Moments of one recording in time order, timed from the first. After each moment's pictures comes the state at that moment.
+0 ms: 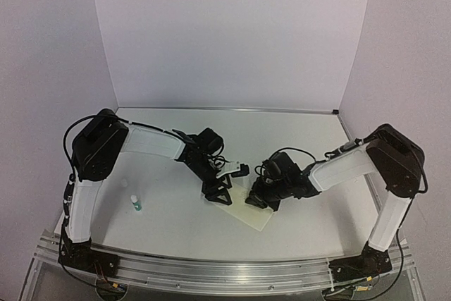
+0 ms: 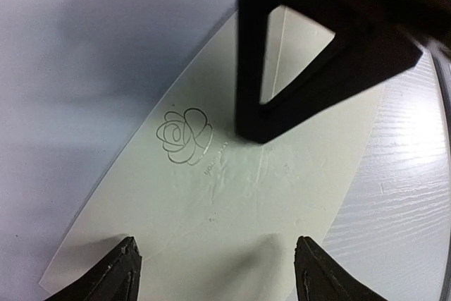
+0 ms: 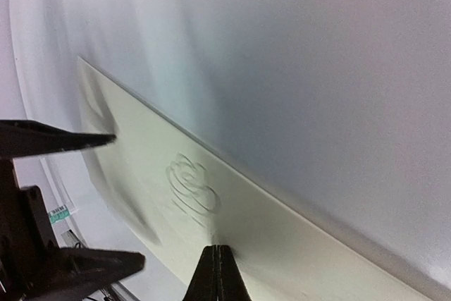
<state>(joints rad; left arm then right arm) -0.84 2.18 1.46 -0.44 0.55 0.59 0.81 1.83 0.84 0.08 -0.22 1.24</state>
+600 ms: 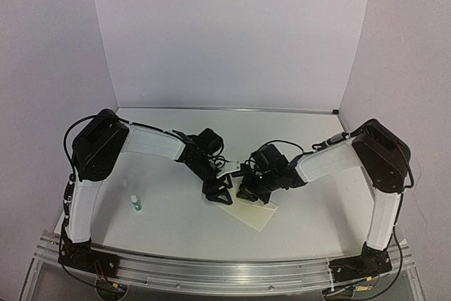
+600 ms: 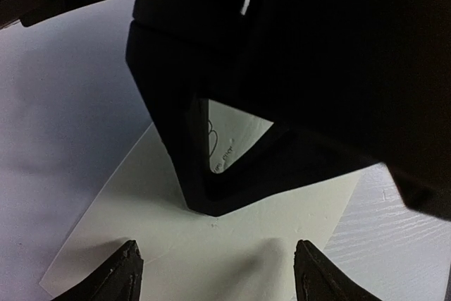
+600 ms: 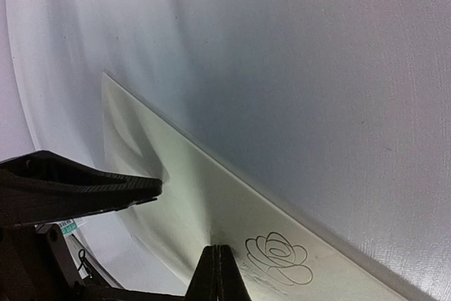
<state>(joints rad) -0.84 2.19 1.46 -0.42 0.55 0.60 0.82 1.95 1.02 0.00 -0.25 1.21</state>
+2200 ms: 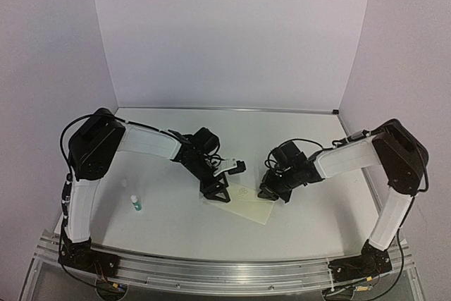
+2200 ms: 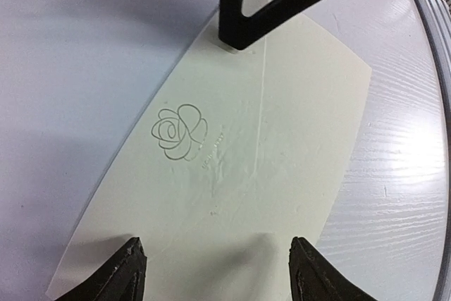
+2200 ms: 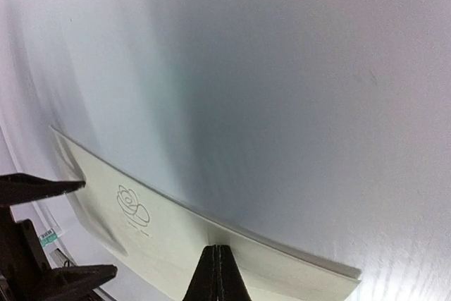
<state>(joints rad) -0.82 2.15 1.41 -0.40 0.54 0.51 0.70 1.81 0.90 -0.13 -0.24 1.14</state>
